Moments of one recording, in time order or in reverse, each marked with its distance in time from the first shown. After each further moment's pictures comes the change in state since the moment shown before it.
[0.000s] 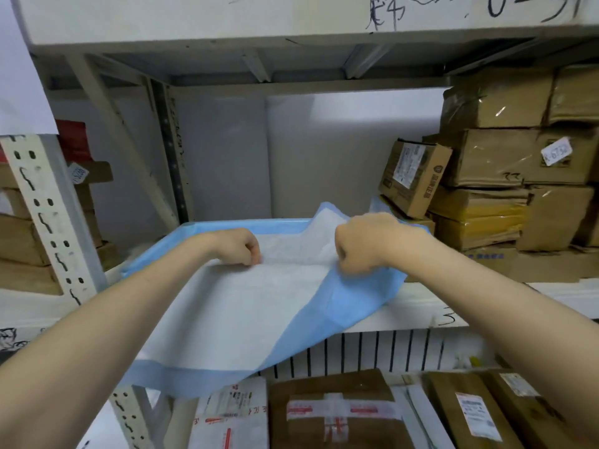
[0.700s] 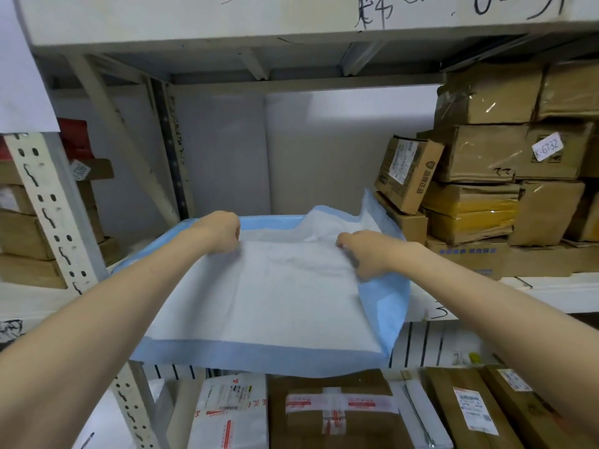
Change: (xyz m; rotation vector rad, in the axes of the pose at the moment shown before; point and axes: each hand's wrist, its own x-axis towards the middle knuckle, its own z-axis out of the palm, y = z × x) left_hand -0.012 0.002 -0.004 0.276 0.265 -0.169; right_hand 0.024 0.036 0.066 0.240 -0.078 0.016
